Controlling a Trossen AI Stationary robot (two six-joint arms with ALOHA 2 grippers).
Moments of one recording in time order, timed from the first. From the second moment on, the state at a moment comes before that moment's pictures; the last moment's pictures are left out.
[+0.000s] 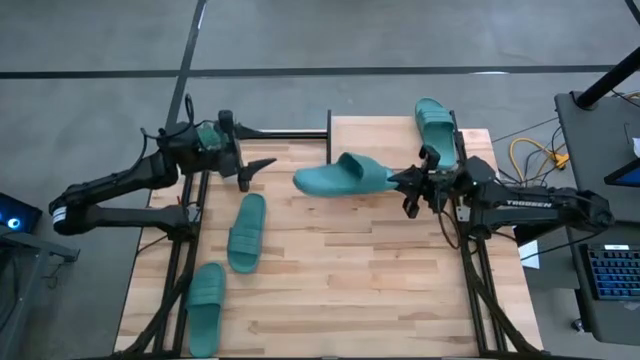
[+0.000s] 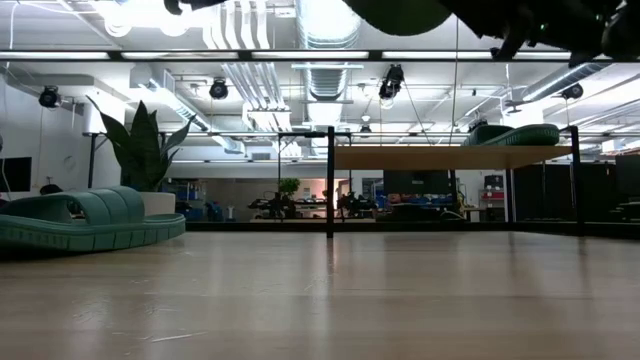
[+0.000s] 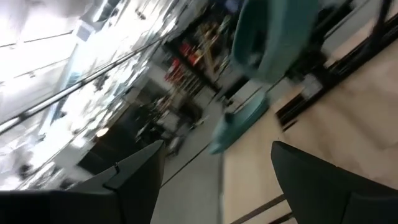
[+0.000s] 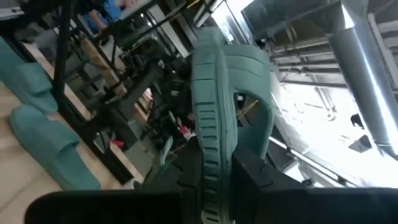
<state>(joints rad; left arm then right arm) 0.37 0.81 0.88 0.00 0.17 0.88 -0.29 0.79 0.37 0.70 -0.35 -0.92</state>
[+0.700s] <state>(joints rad) 0.37 0.95 0.89 0.05 0.40 0.82 -0.36 0.83 0.28 0.78 -0.34 -0.80</state>
